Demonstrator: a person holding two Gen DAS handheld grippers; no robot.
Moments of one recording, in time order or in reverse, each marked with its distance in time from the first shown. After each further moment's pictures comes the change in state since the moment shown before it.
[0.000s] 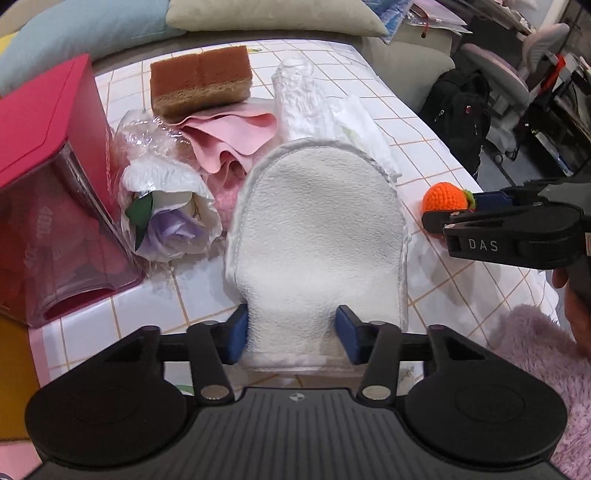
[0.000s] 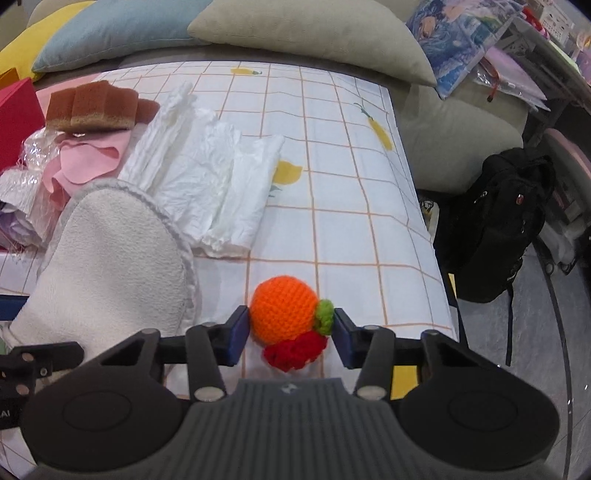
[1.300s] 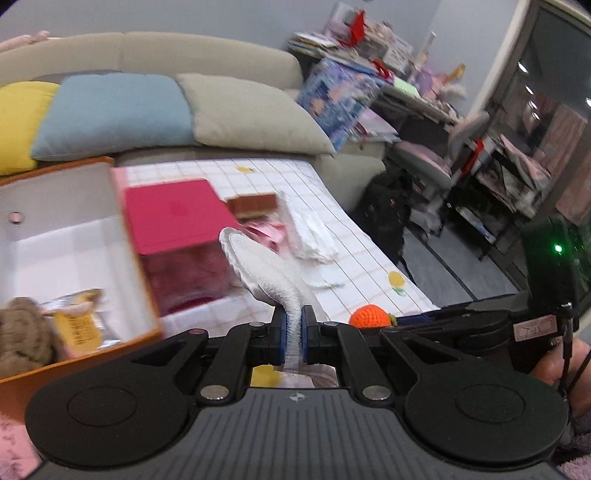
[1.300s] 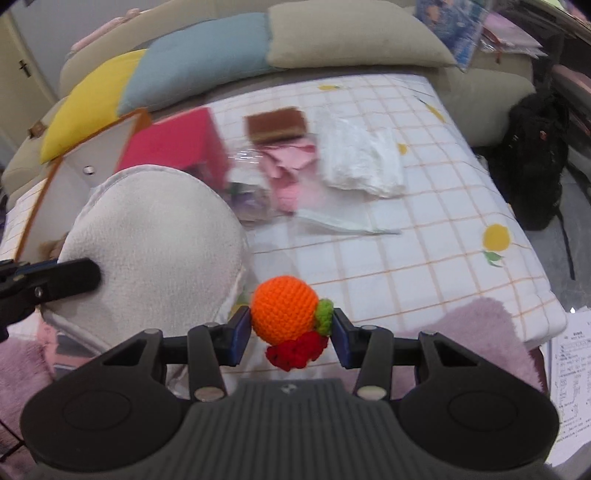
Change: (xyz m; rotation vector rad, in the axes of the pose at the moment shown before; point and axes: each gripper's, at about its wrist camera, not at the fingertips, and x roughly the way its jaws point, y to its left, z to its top) left arm -0.205 0.080 -0.064 -0.014 -0.322 -0.200; right arm -0.164 0.115 -0.045 0.222 -0.012 0.249
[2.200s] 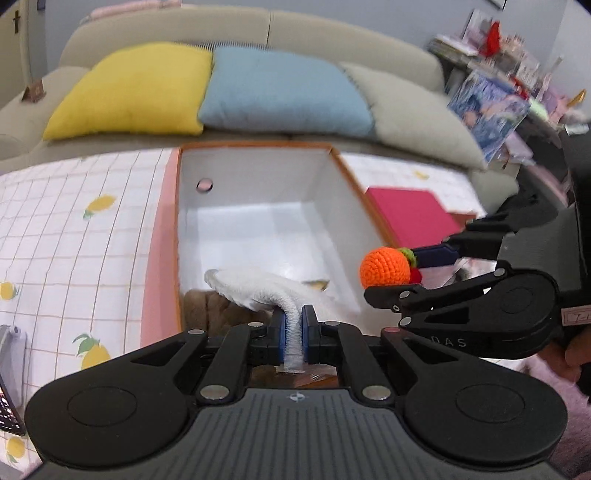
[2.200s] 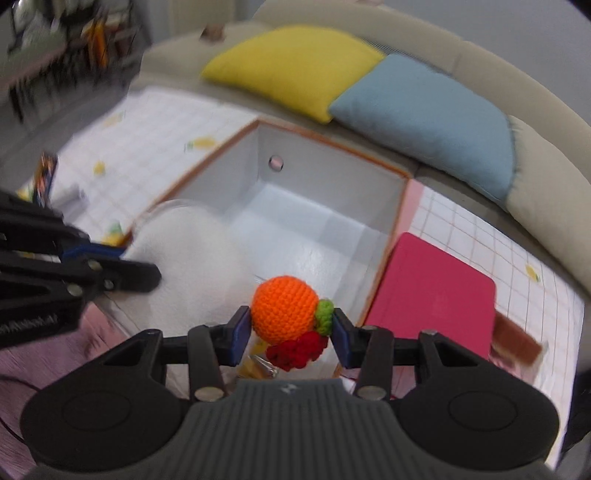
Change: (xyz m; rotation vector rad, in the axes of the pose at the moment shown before) left arm -0.035 0.156 0.012 -0.170 0.089 0.335; right arm 0.089 0.238 0.086 -0.716 0.020 0.117
